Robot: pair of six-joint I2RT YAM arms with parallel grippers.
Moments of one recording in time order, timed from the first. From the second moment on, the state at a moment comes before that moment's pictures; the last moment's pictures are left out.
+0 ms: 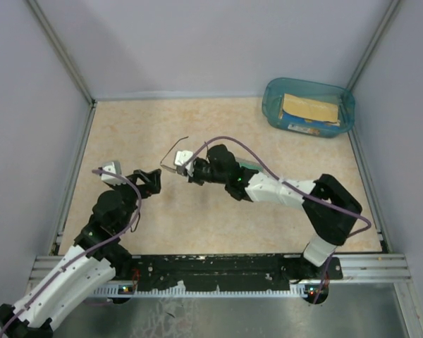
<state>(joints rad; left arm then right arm) -0.64 0.42 0.36 -0.02 -0.51 -0.49 0.90 1.69 1.06 0.35 -0.32 -0.44</state>
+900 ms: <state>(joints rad) -0.64 0.91 0.61 -0.12 -0.15 -0.31 1.03 1.05 0.58 0.08 -0.37 -0.61</state>
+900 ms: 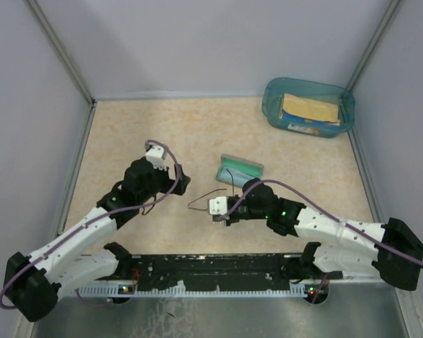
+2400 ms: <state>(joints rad) -0.86 1.36 0.87 -0.21 0.16 -0.14 1.05 1.04 0.58 -0.04 -0.36 -0.63</state>
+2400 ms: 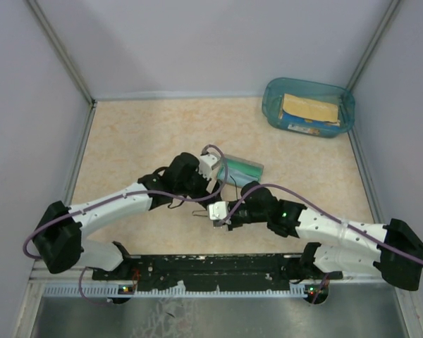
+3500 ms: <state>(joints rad) -0.91 1.61 1.27 -0.37 -0.02 -0.10 1.07 1.16 0.72 -0.15 -0.47 -0.62</state>
